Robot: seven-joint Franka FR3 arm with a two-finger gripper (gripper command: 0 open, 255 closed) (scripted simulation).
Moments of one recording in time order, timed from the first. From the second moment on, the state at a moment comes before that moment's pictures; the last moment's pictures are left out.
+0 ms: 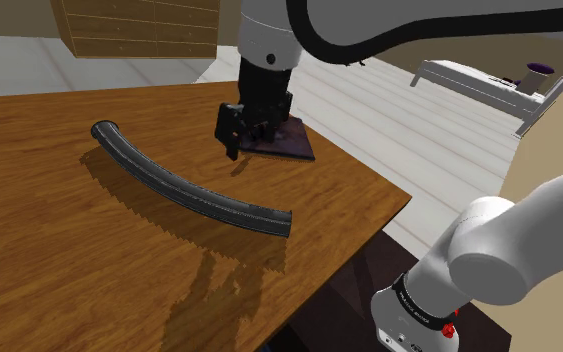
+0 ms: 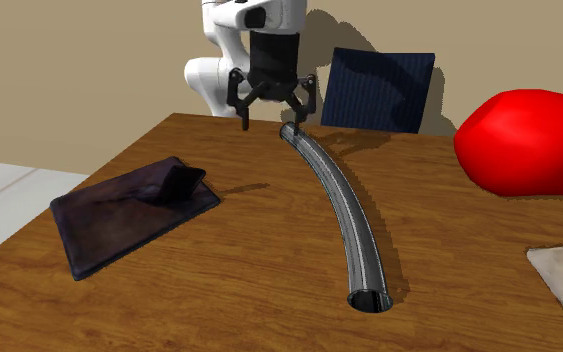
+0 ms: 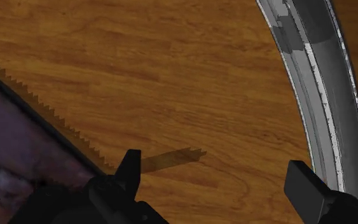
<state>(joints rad) 0.11 -0.32 0.46 -2.16 0.07 1.89 0.40</state>
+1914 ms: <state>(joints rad) 0.18 0.12 0.65 -1.93 -0.23 1.96 0.76</state>
